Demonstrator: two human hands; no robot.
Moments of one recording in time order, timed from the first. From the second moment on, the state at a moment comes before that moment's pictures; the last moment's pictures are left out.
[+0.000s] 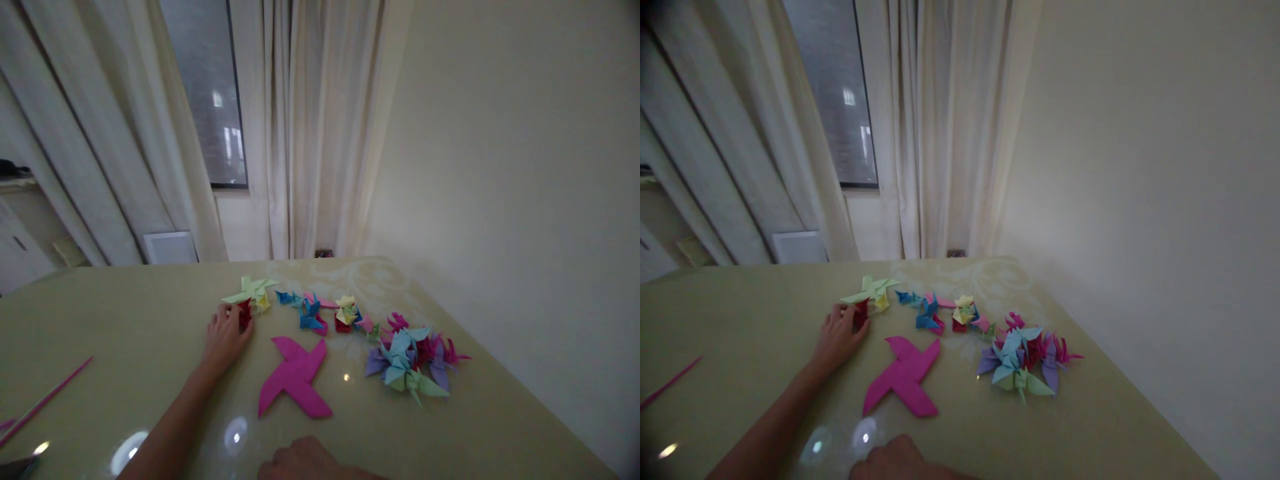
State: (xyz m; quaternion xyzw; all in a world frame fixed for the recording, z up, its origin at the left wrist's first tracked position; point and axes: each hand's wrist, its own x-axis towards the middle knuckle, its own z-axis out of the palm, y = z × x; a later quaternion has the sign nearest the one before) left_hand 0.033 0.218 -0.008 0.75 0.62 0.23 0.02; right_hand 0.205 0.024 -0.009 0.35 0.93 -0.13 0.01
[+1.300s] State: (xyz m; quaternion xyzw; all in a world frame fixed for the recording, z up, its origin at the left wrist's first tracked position) left_hand 0.102 0.123 0.135 0.85 0.29 0.39 0.21; right_hand 0.301 0.071 0.140 0.44 0.64 -0.35 -0.52
